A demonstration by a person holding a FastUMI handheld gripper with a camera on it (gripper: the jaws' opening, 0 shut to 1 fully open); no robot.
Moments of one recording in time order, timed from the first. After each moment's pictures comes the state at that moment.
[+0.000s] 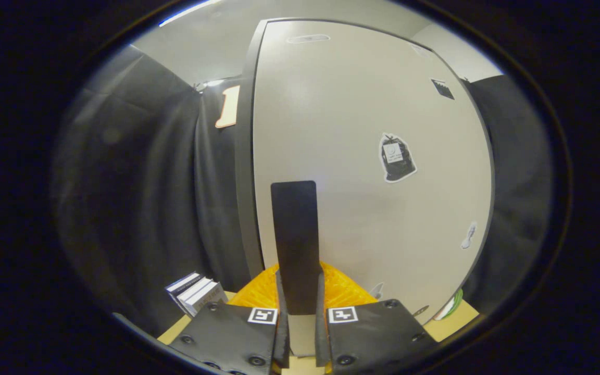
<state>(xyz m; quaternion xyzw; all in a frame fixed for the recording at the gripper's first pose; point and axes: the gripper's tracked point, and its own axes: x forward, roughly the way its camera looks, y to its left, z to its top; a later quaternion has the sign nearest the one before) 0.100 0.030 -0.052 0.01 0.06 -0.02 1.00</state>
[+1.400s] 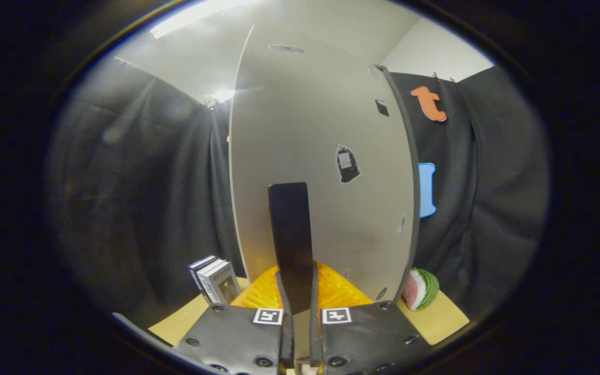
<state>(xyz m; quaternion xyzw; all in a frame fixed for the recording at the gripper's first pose) -0.054 -0.050 -0.026 0.01 0.05 0.01 1.00</state>
